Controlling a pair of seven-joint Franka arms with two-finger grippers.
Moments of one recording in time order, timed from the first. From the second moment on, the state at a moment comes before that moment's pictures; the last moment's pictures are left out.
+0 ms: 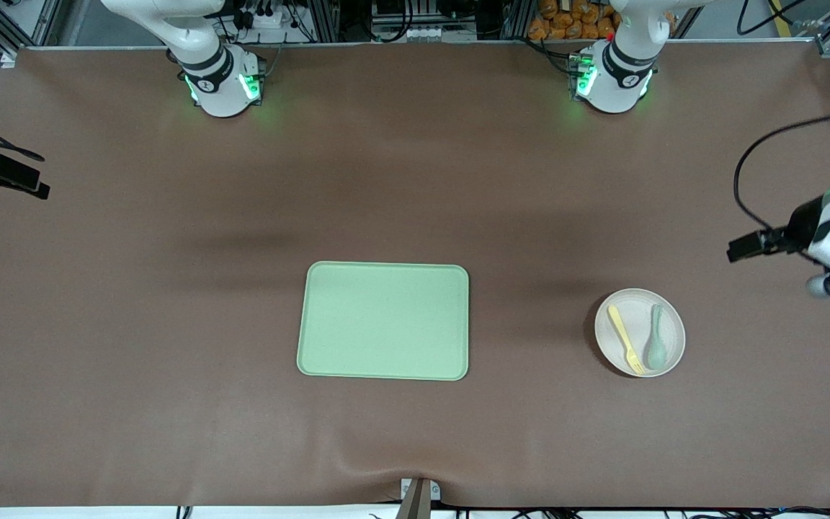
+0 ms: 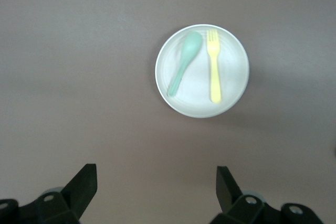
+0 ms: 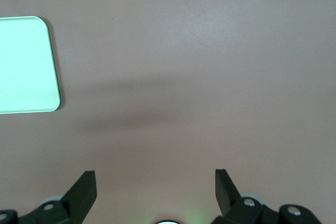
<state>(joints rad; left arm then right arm) 0.14 0.25 -0.13 -1.58 0.04 1.76 -0.15 0.01 0.04 -0.13 -1.53 0.02 1.46 -0.03</state>
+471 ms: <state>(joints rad) 0.17 0.45 -0.13 -1.69 0.04 2.06 -0.12 0.01 0.04 -0.13 -1.53 0.02 1.46 -0.03</state>
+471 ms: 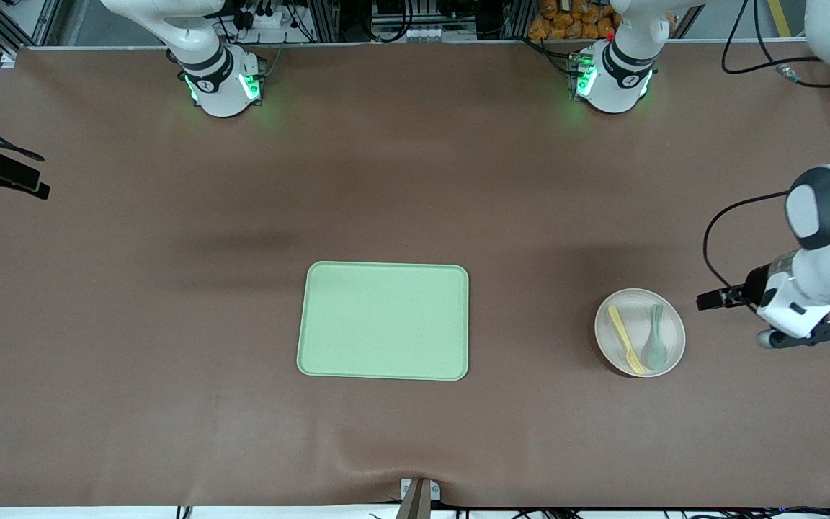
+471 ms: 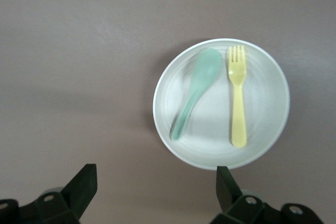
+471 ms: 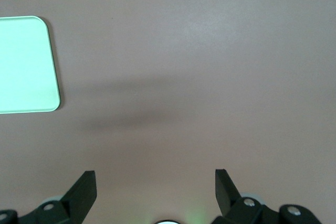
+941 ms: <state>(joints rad) 0.22 0.61 -0.14 -1.71 0.04 2.26 -0.10 0.01 0.04 -0.13 -1.53 0.02 1.46 -0.03</state>
